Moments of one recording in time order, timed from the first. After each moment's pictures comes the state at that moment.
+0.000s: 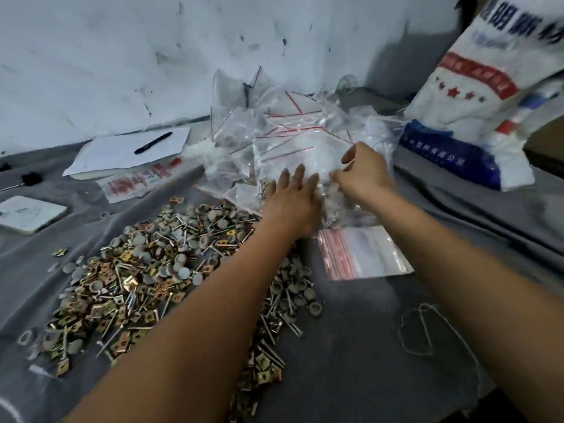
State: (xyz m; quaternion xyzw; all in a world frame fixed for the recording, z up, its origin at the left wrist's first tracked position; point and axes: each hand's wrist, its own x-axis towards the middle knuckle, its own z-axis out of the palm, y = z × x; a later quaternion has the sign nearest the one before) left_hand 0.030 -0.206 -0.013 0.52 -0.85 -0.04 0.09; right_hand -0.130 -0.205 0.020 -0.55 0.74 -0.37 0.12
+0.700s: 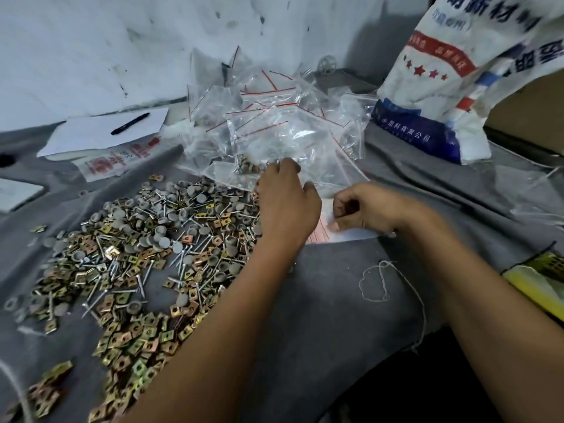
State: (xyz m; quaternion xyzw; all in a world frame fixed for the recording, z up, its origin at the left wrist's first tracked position) left_hand 0.007 -0.099 0.007 0.55 -0.72 -0.16 0.38; right_hand -0.174 -0.085 0.012 -0.72 0.62 -0.13 0.28
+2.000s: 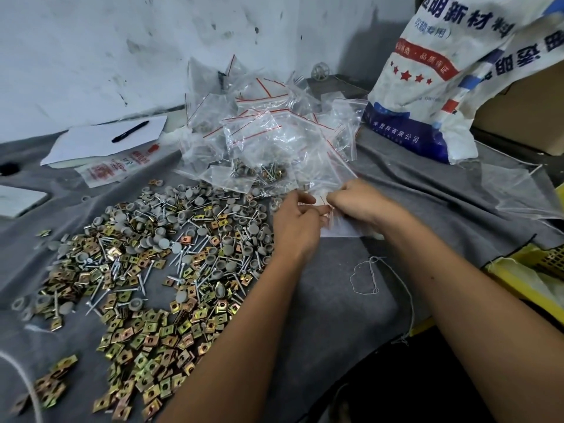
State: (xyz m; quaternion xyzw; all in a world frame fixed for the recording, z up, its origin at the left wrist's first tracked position) left_hand -0.010 -0.063 -0.013 0.50 -0.54 -0.51 0.44; right_hand -0.157 -0.098 -0.001 -0.54 0.75 -0.26 0.27
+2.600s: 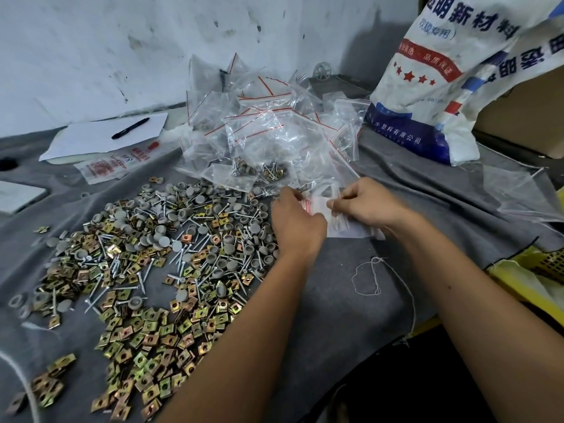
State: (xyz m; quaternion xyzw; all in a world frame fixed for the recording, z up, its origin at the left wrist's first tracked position) left_hand -0.015 -0.073 -0.016 0.61 -0.60 -0.34 0.40; right_hand -0.164 -0.080 0.002 -0.58 0.71 -0.29 0.28
